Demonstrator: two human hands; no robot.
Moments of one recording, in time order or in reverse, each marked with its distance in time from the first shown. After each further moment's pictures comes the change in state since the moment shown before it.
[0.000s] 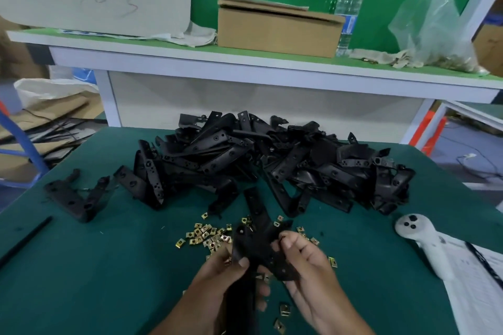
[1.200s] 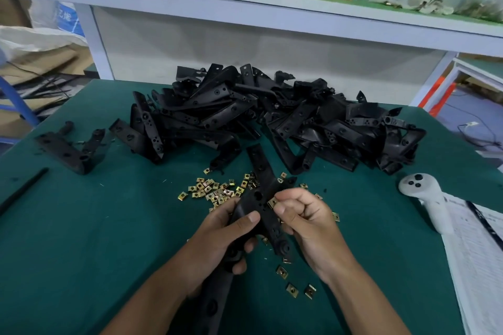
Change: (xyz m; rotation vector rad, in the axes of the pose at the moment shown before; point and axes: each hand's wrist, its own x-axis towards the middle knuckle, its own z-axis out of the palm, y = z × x) left_hand -0.010 0.010 0.001 0.082 -0.054 -0.108; right_hand -0.009 -0.004 0.002 -0.346 -0.066 -0.130
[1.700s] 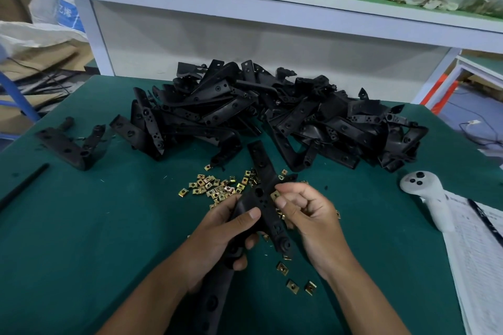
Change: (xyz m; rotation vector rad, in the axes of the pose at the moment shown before) left_hand 0.000 -0.001 -0.001 -0.024 -0.012 -0.006; right_hand 0.002 0.005 -0.001 -0.098 0.044 -0.086
